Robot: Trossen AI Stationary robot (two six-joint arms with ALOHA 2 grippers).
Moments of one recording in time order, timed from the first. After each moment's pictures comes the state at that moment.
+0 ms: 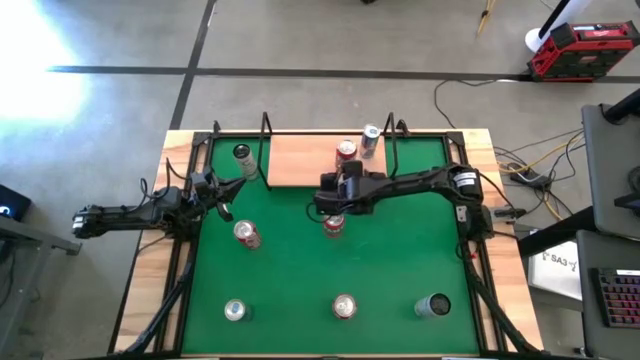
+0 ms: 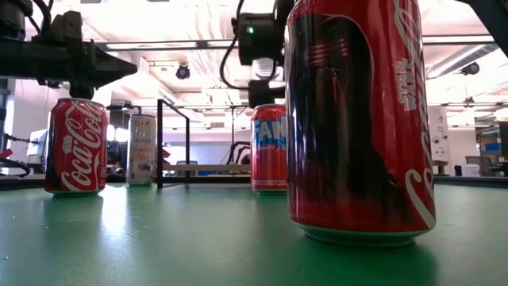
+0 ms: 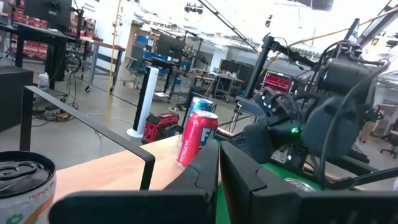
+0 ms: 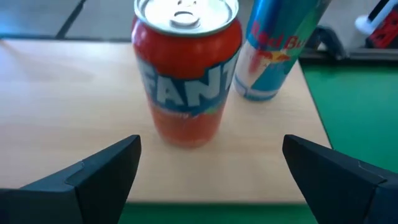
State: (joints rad) left arm 0.05 0.06 0.04 0.18 -0.46 -0.22; right arm -0.04 2.04 1.61 -1.08 0.94 1.51
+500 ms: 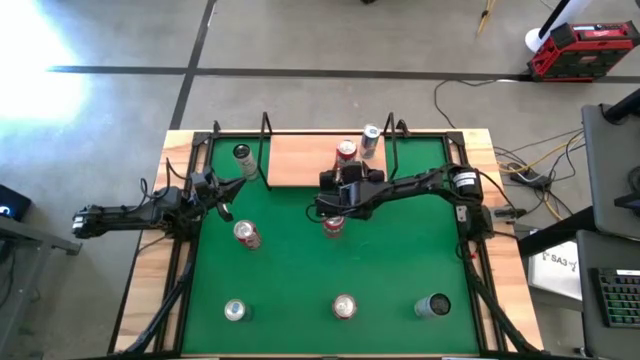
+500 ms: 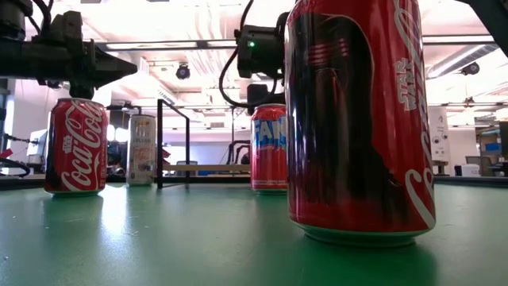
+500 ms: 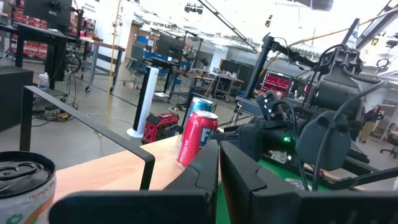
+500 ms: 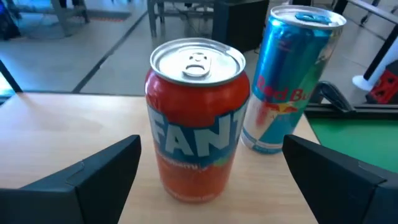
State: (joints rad) left arm 0.05 0.06 0.04 0.18 -0.46 -0.22; right arm -0.05 2.04 1.49 -0.81 1.19 1.38
